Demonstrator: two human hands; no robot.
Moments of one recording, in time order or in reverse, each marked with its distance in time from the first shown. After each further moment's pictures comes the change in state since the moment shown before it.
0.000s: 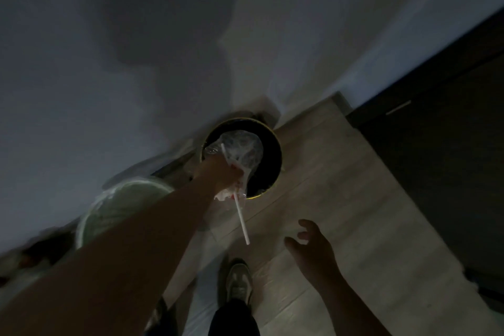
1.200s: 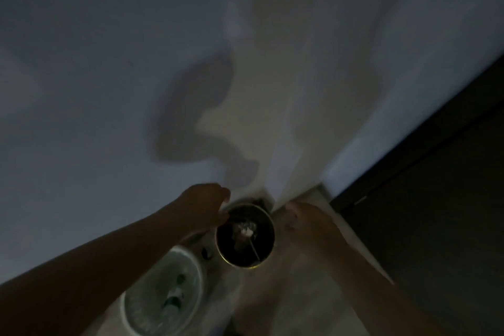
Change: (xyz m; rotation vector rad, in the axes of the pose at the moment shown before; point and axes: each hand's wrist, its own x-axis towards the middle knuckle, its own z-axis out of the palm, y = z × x) left_hand -0.268 0.089 -0.245 0.578 0.185 0.526; right_hand -0.186 -0.232 -0.164 -0.754 0.125 -0.688
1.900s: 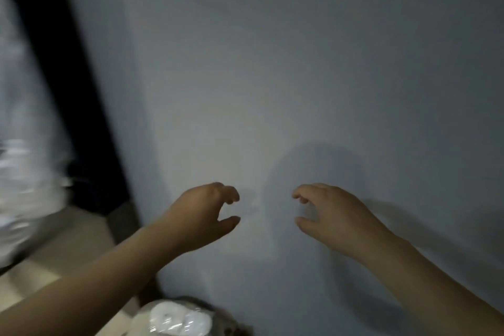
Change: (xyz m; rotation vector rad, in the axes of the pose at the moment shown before) left_hand -0.609 -0.061 -0.121 0.027 0.766 -0.798; right_hand -0.275 -0.477 -0.108 -0.228 0.256 -1.236
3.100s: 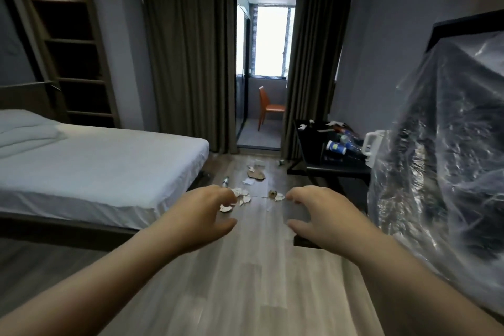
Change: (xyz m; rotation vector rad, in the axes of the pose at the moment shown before) left_hand -0.650 -0.519 -0.228 0.285 0.230 -1.290; right_hand 0.192 -0.913 0.229 0.235 -0.237 -1.276
